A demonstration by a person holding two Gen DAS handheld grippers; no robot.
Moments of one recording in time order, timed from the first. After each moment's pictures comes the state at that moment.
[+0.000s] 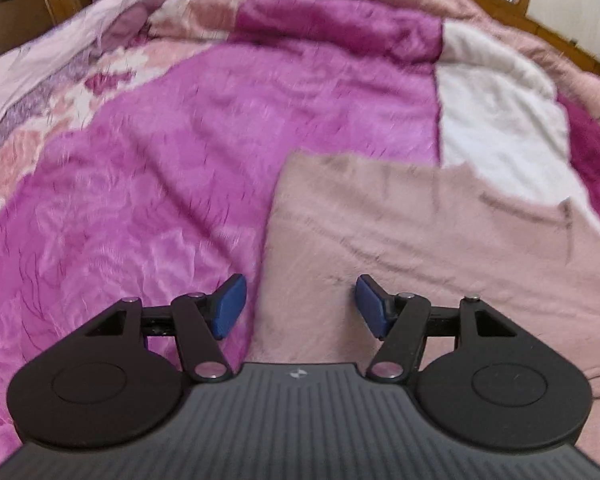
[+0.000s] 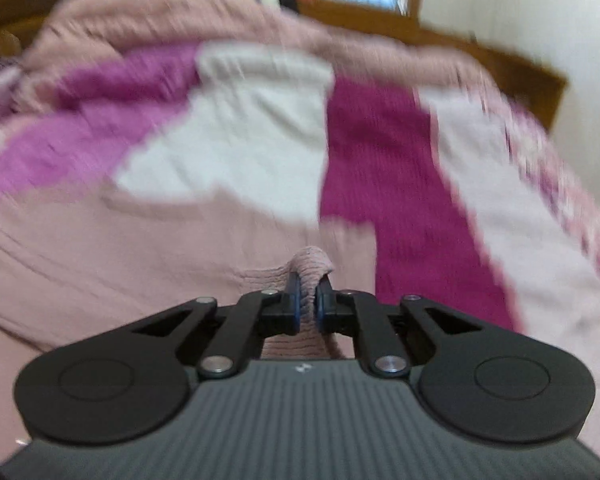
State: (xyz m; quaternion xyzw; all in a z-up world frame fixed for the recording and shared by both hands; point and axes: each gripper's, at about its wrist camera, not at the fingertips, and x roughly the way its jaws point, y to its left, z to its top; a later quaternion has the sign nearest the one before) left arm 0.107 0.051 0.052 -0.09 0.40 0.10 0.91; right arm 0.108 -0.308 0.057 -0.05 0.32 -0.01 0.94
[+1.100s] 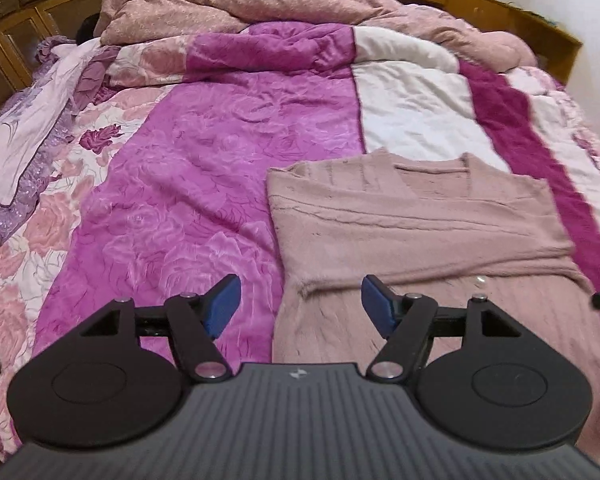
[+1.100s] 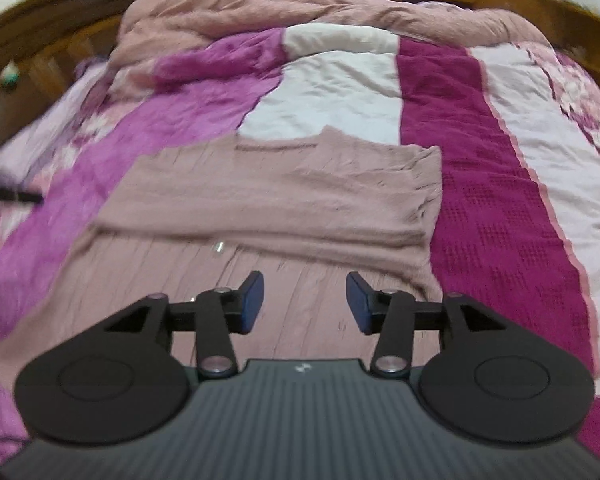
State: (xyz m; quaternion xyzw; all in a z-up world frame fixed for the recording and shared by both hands) left arm -0.027 0.070 0.180 -0.01 0.40 -0.02 0.91; right arm -0.034 -0.286 0.103 0.00 0.36 0.11 0.92
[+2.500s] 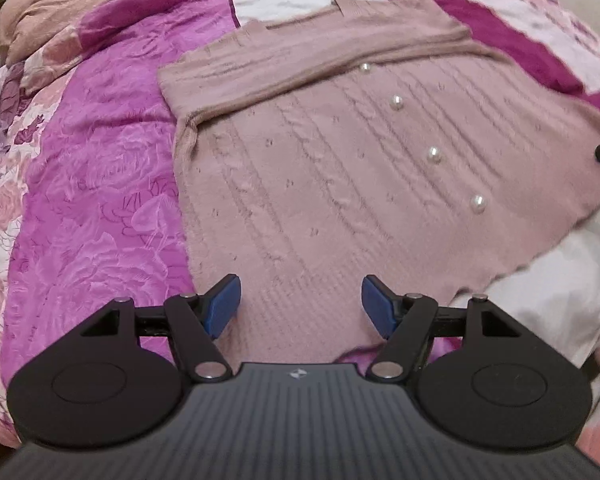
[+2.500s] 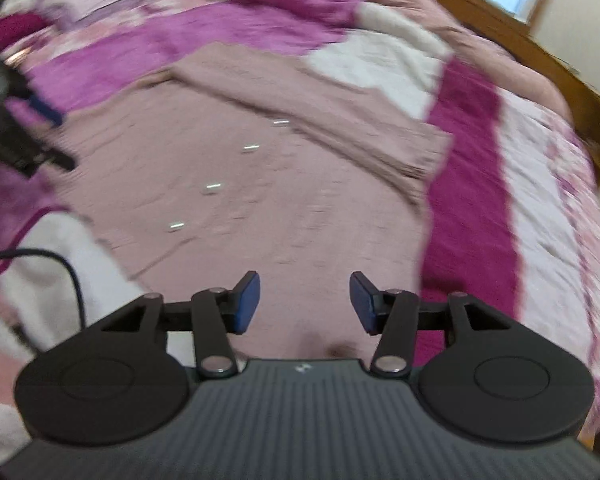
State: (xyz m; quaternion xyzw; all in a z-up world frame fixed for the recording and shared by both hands) left arm -0.156 0.008 0.098 0.16 0.48 -0.14 0.85; right arm -0.165 -0.249 0.099 -0.20 0.39 0.15 0.89
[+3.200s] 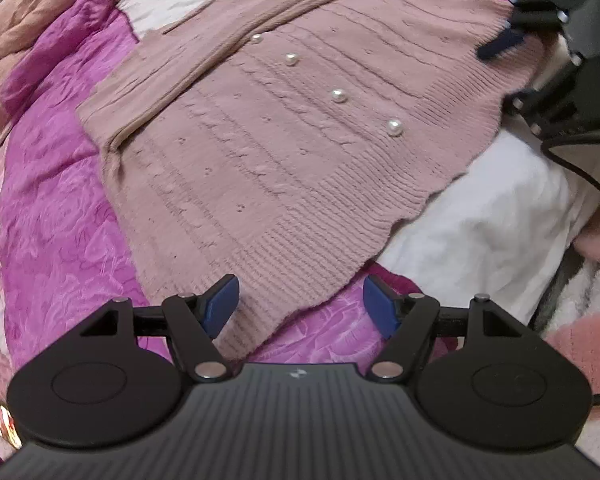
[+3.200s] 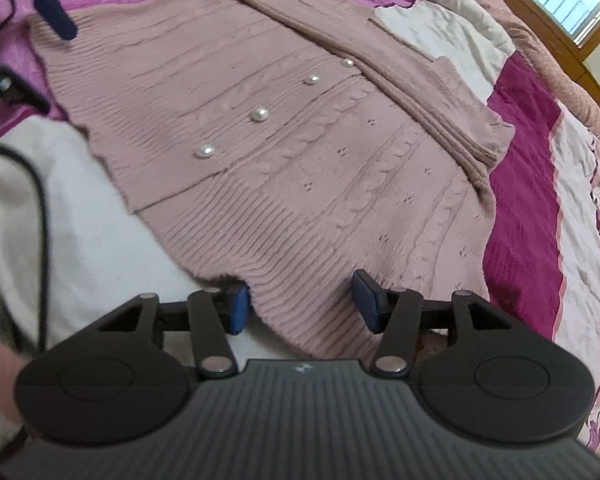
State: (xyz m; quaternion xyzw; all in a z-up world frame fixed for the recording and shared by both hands) left arm -0.184 -0.024 0.087 0.28 0.48 -0.24 0.79; right arm -0.152 -0.223 0.041 -0.29 0.42 0.17 0.84
